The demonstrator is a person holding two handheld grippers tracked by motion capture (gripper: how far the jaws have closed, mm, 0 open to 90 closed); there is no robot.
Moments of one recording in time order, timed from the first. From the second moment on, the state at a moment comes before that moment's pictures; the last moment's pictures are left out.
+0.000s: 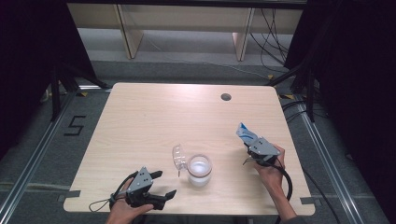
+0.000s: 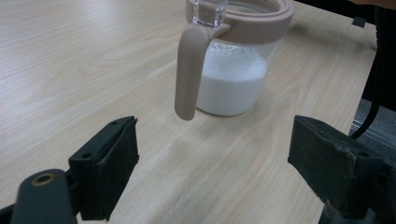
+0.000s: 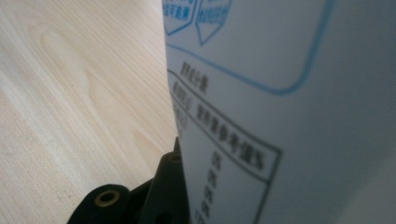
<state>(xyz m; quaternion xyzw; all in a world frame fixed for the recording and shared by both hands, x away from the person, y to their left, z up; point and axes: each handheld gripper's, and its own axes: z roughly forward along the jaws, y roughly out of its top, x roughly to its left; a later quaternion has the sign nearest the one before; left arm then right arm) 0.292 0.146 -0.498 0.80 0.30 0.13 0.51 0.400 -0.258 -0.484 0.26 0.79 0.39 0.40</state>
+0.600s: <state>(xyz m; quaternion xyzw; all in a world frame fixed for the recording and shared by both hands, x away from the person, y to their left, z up) 0.292 0.146 -0.498 0.79 0.31 0.13 0.51 0.406 -0.282 -0.499 0.35 0.75 0.45 0.34</state>
